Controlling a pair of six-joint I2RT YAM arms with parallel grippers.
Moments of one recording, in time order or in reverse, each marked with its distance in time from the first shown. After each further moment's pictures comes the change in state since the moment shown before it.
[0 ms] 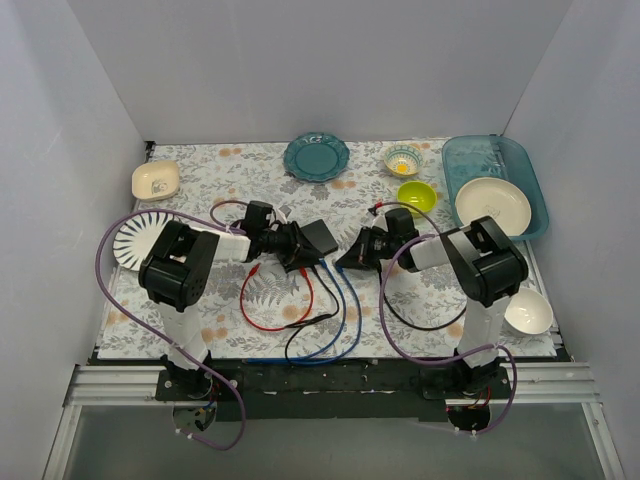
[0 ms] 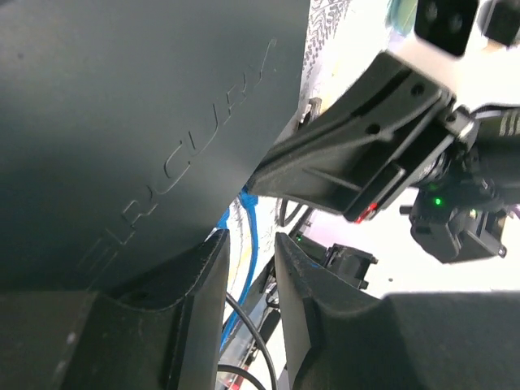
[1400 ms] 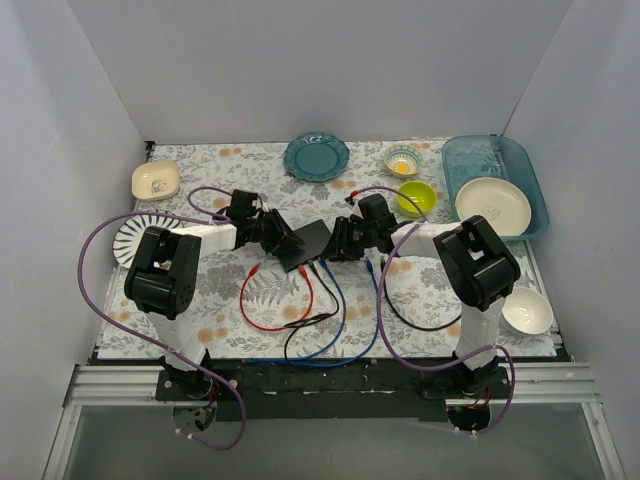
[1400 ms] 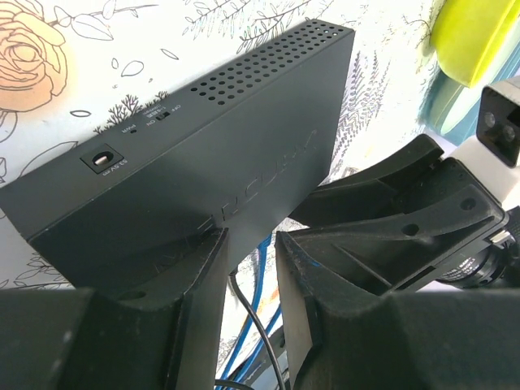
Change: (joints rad) left arm 0.082 -0.089 0.079 -0.267 -0.230 0.104; right arm 0.128 -0.022 0.226 -0.339 0.195 -0.135
